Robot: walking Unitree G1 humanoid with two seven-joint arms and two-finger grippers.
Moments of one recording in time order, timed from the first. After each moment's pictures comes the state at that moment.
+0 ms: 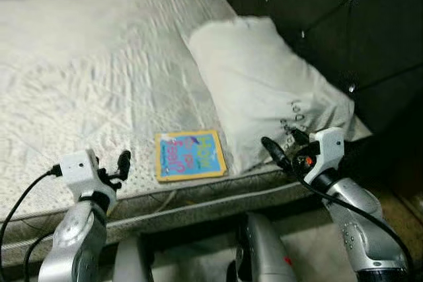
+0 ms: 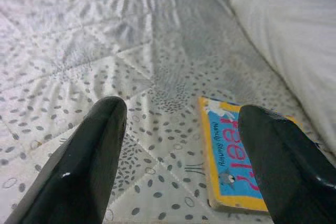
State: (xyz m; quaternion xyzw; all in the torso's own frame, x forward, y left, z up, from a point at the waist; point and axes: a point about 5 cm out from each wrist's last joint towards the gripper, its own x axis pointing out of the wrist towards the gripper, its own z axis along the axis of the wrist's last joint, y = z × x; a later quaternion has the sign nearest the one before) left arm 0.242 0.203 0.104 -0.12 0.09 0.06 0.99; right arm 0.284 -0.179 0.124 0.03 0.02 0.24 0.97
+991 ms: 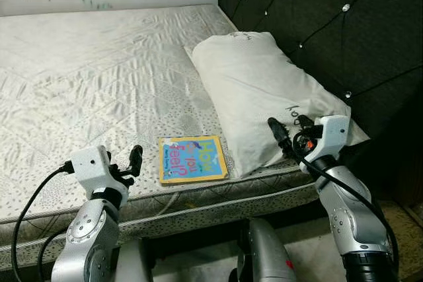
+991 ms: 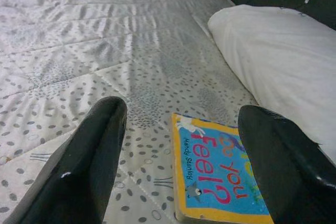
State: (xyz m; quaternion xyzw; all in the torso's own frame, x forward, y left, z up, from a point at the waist) left arm 0.249 0.183 0.111 -0.14 0.06 0.04 0.99; right arm 0.306 -0.178 0.136 0.06 -0.03 0.14 0.99
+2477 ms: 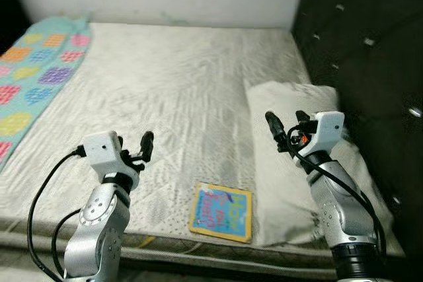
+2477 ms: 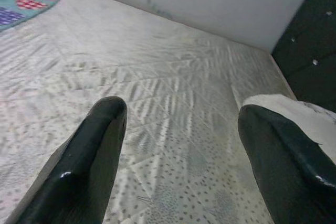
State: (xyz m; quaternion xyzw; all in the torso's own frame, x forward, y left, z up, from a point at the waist) left arm 0.270 0.167 0.125 -0.14 0.03 0.00 0.99; right arm 0.316 -0.167 0.136 0.07 -0.04 0.13 0.99
